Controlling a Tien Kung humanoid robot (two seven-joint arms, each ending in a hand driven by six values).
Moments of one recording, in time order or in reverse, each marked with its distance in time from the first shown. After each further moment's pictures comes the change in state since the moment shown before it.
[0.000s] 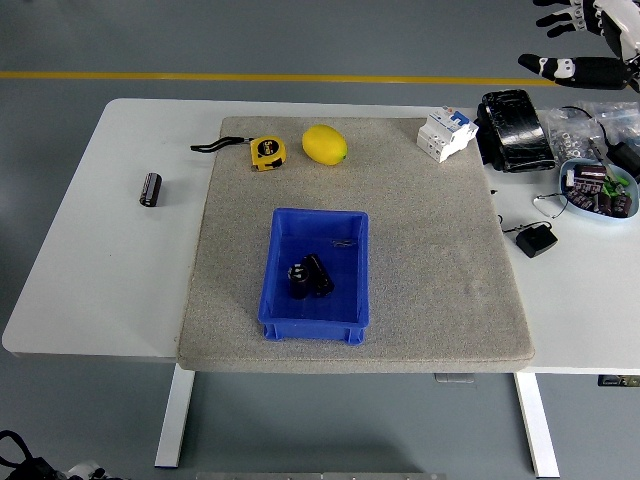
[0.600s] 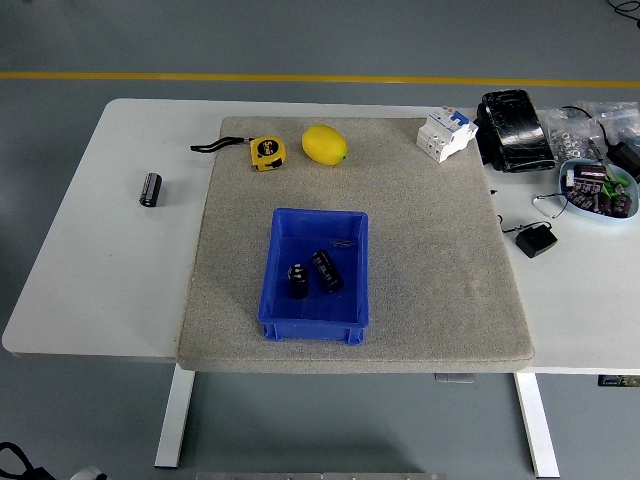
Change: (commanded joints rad) left arm 0.014 -0.014 0.055 0.022 -0.111 0.041 -0.039; right arm -0.302 0.043 0.251 0.191 0.684 -0.012 -0.114
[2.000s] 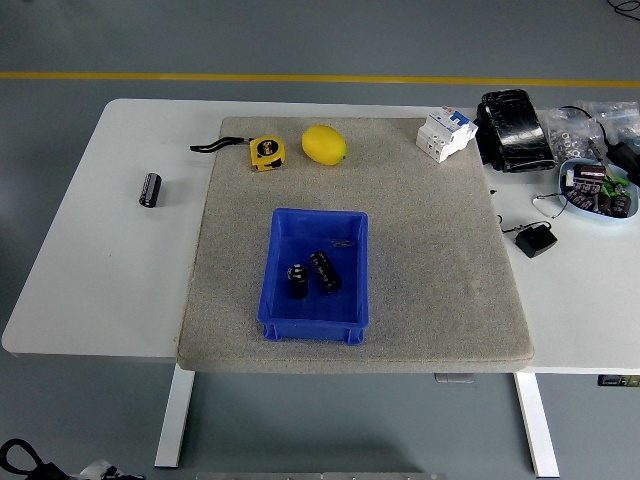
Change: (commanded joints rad) left arm -0.019 -0.030 0.012 0.022 -0.026 0.021 -0.015; right arm -0.555 0.106 0.263 0.296 -0.222 0.085 -0.044
